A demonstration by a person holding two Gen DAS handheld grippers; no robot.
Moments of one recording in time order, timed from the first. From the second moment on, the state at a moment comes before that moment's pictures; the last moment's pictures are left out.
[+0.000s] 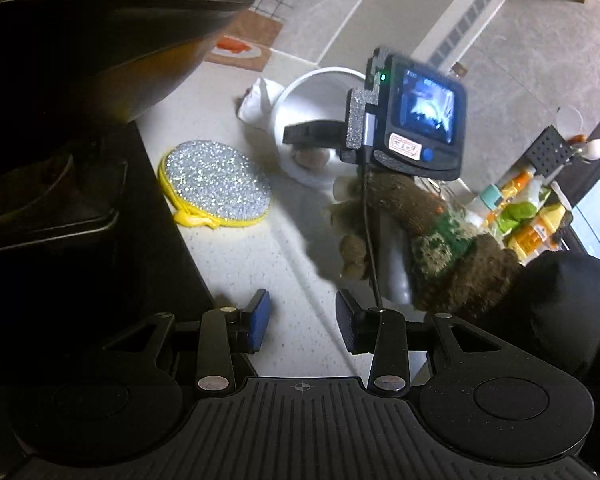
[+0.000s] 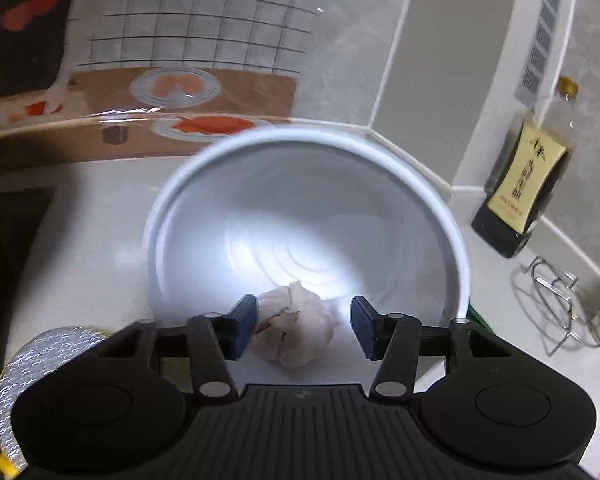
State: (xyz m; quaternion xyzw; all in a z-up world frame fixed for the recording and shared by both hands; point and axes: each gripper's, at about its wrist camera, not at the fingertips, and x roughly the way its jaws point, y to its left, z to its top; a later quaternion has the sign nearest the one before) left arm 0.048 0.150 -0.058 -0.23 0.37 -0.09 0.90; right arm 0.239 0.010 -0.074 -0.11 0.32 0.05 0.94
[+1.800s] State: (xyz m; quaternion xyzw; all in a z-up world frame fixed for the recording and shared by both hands) left arm 0.126 0.094 -0.034 -0.18 0.33 0.03 0.92; right arm 0.054 -0.130 -0.035 0.01 0.40 0.29 0.87
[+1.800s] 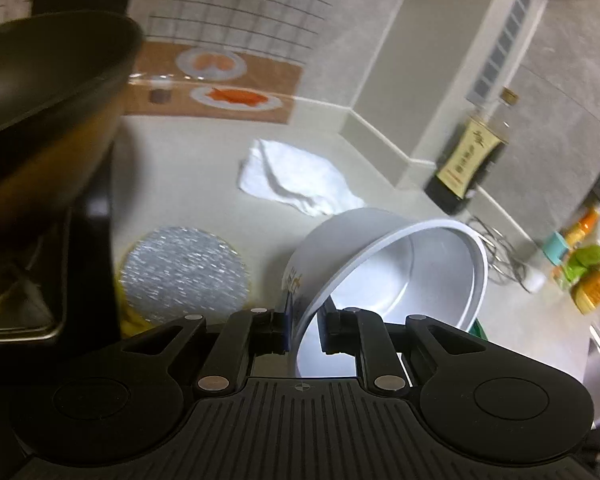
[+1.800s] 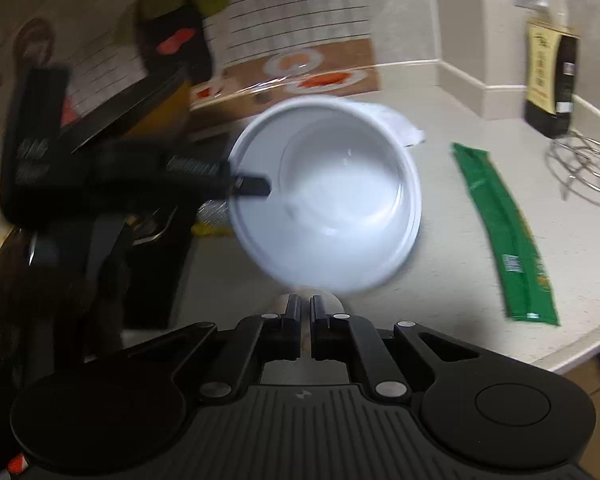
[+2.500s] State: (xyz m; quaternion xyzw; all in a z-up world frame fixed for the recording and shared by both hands) left arm 0.111 0.115 -0.037 -0.21 0.35 0.01 0.91; right arm 0.036 -0.069 -0.053 -0.10 0.38 0.34 0.85
